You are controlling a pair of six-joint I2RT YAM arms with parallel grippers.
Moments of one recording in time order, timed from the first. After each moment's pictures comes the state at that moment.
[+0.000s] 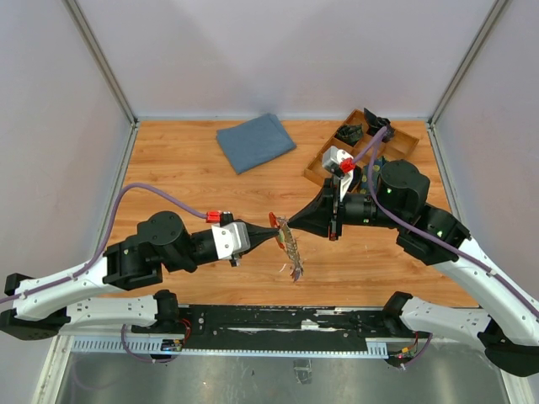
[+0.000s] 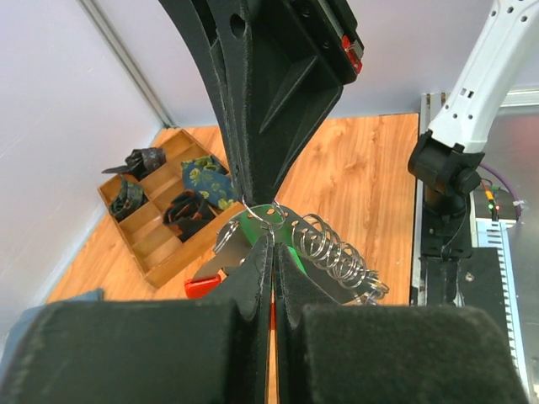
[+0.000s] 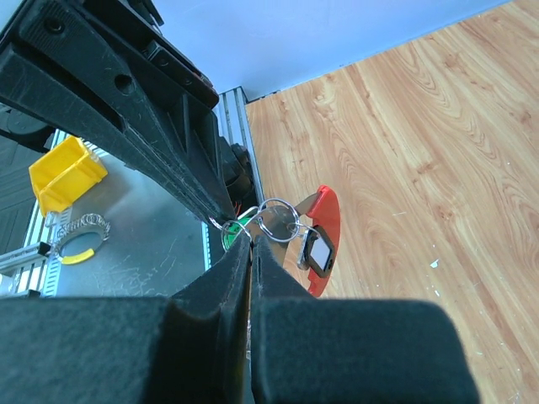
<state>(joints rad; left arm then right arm) -1.30 0.79 1.03 -0.23 -0.02 0.30 0.85 0.95 1.26 -0.46 -0.57 0.20</state>
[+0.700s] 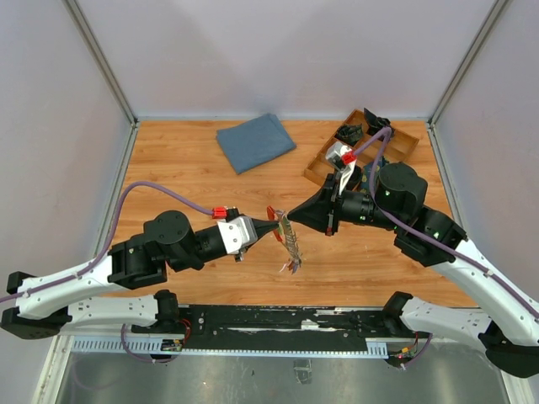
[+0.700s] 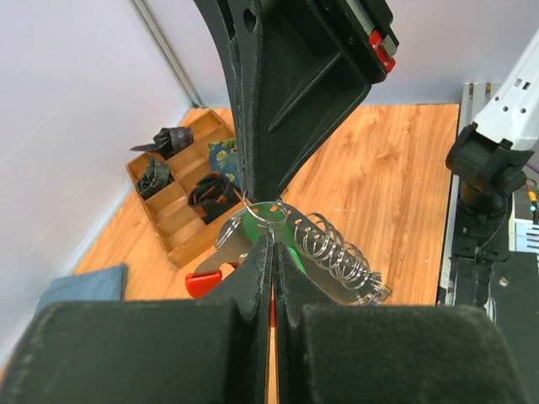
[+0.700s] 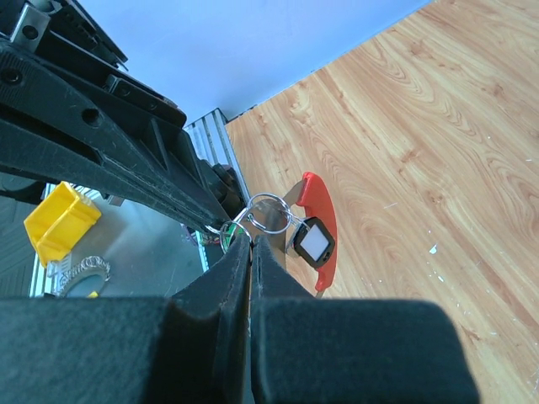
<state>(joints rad) -1.30 0.81 1.03 -0.23 -0.12 0.31 0.85 0.94 1.23 -0.42 -0.44 0.32</state>
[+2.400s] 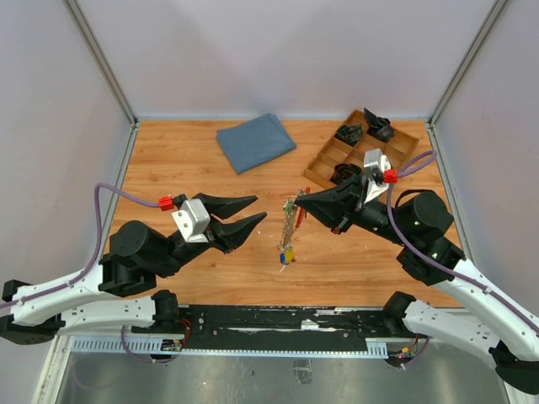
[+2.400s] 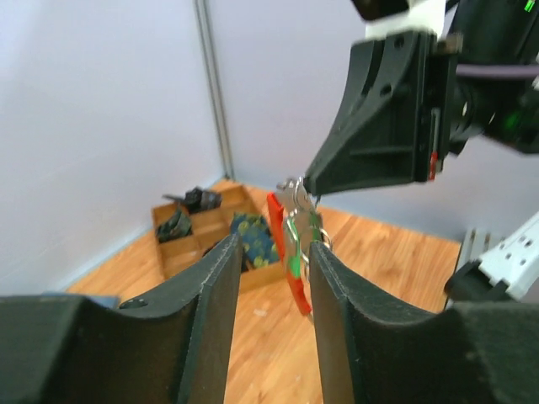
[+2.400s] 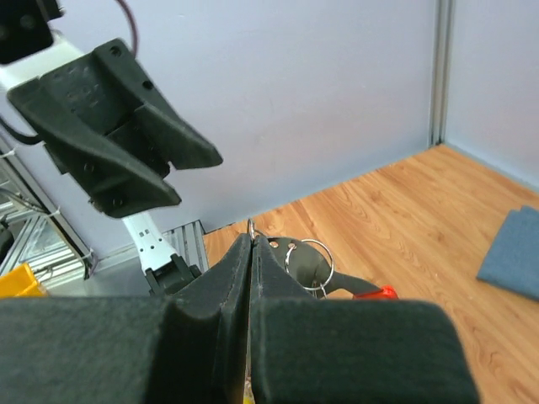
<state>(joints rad) -1.30 0.69 0.91 0.07 -0.29 0.17 0.85 0.77 0.94 0.08 -0.33 0.33</state>
